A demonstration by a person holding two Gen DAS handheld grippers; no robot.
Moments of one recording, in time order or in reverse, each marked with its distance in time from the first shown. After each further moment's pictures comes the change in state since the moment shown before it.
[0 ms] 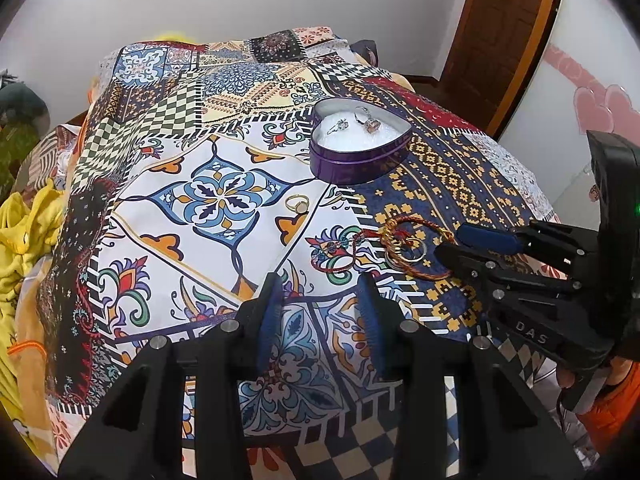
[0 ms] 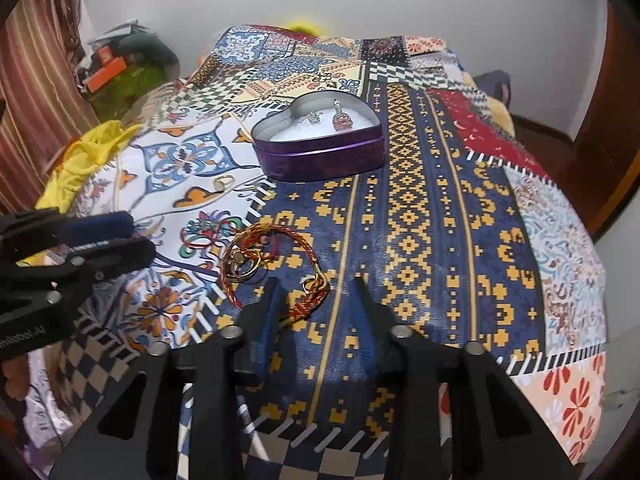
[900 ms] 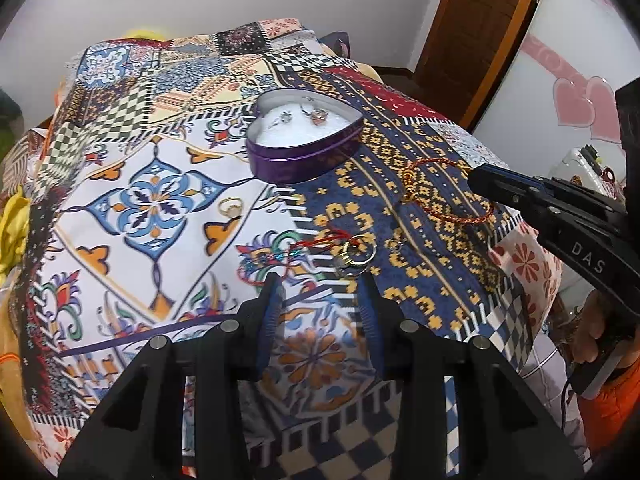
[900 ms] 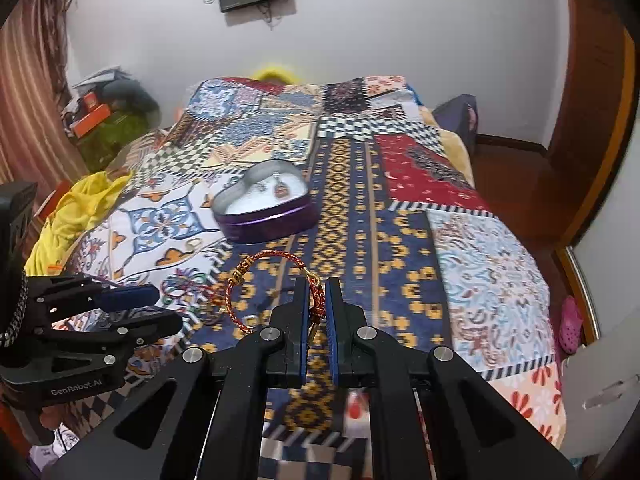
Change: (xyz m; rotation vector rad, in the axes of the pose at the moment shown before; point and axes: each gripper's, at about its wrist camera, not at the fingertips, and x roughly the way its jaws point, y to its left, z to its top) left arm 0.021 -0.031 0.008 0.029 0.033 -0.102; right arm -0.045 -0.044 0.012 0.103 -0.143 -0.044
